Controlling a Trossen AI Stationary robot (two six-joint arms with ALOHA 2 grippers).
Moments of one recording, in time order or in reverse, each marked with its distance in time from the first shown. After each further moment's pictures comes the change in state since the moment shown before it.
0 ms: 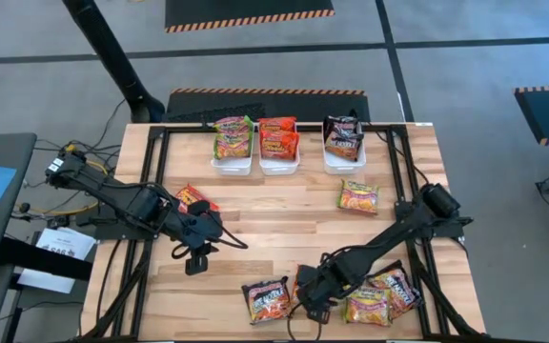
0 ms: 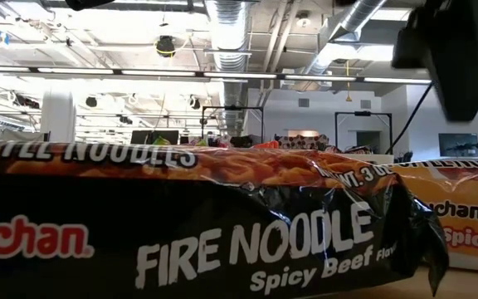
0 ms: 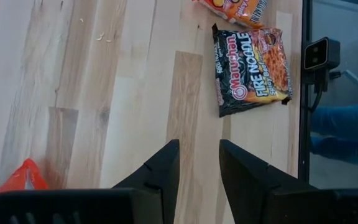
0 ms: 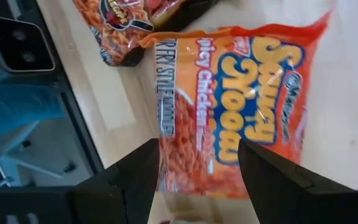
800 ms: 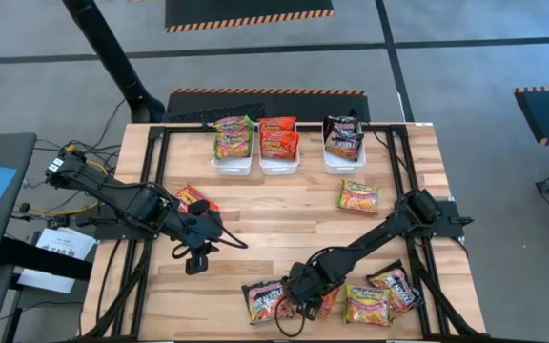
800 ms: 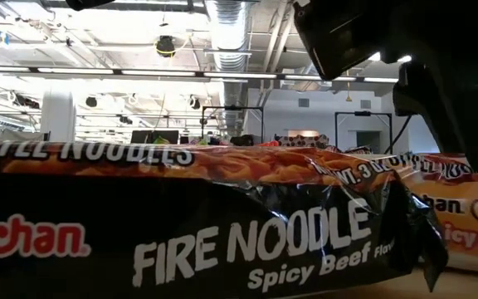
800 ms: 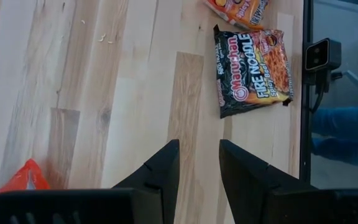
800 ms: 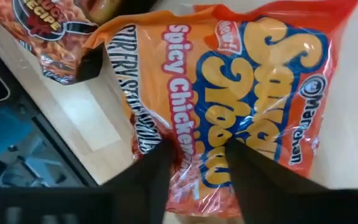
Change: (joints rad) left arm 0.000 0.000 0.000 0.000 -0.004 0.002; right arm -0.056 0.162 0.008 0.014 -0.125 0.108
